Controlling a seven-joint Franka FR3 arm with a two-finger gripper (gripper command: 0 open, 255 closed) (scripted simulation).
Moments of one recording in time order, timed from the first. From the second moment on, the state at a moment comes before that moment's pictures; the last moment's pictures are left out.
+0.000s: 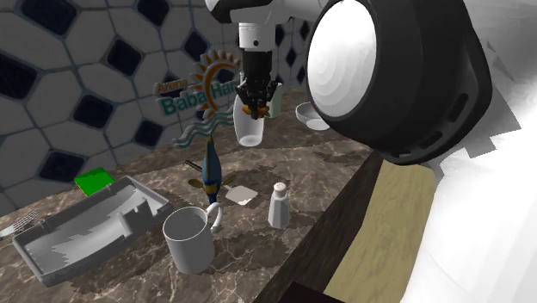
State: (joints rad) arm 0.38 0.24 0.39 -1.42 -0.03 1.55 -0.39
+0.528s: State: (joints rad) arm 0.43 0.16 0.43 -1.49 0.00 1.55 -0.30
